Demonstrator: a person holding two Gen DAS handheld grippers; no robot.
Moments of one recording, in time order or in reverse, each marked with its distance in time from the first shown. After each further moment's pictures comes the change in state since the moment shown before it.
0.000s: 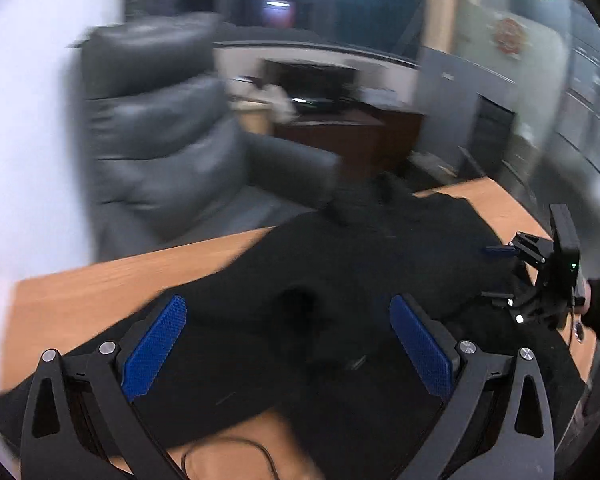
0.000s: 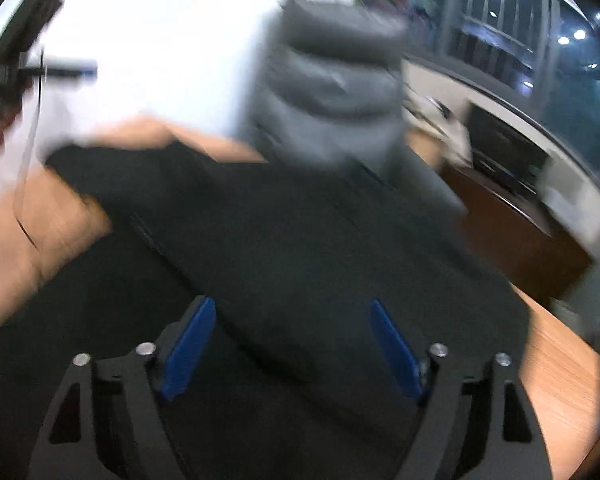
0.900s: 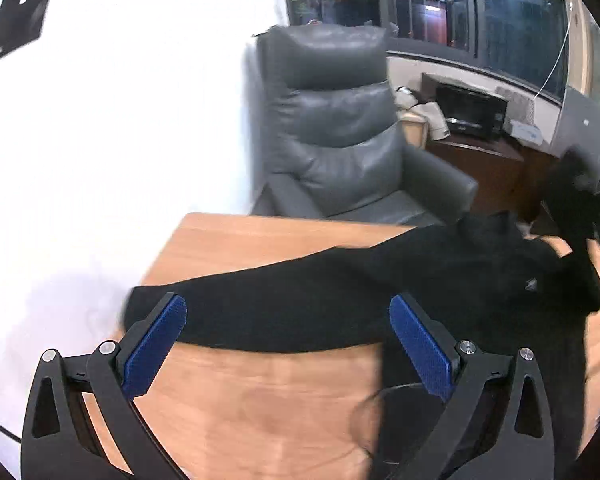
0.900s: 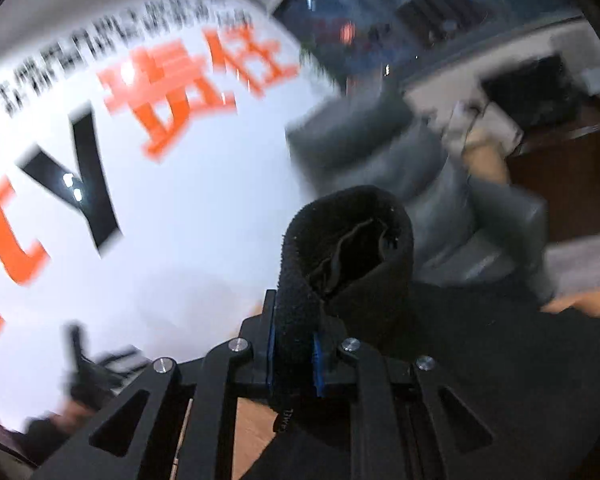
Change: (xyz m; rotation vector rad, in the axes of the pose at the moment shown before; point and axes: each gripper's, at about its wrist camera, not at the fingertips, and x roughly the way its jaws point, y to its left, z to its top) left arm -0.207 0.046 -0.054 -0.322 0.020 0.613; right arm -0.058 -0.094 0.141 0.571 -0.374 0.597
